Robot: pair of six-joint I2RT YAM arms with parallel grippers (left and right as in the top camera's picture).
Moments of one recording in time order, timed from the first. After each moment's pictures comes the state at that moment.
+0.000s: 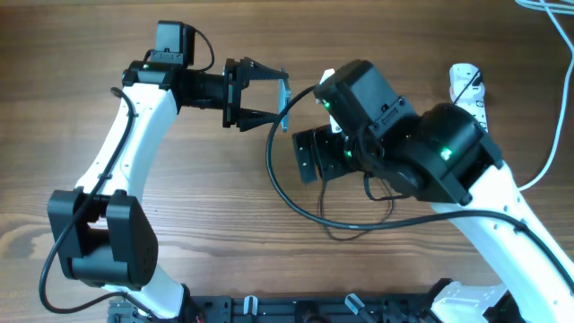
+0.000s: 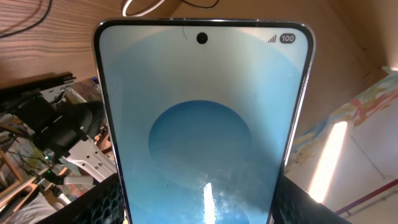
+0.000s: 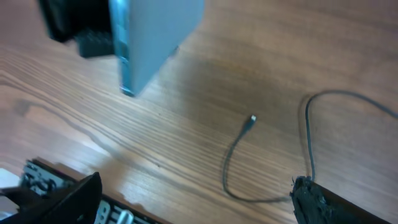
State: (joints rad) left arm -0.11 1.79 1.46 -0.82 1.41 -1.20; right arm 0.77 1.51 1.90 -1.41 0.05 0.44
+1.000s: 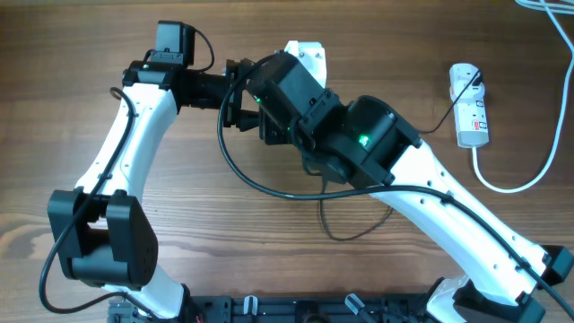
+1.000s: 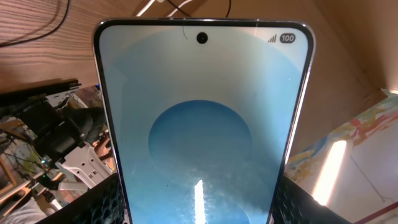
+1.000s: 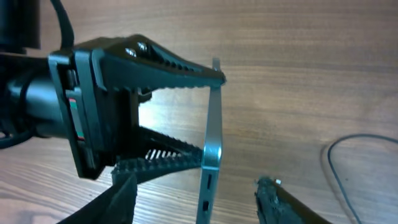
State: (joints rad) left arm -0.11 1.79 1.46 -0.82 1.35 -1.24; right arm 0.88 1.69 1.96 -1.18 0.34 0.70
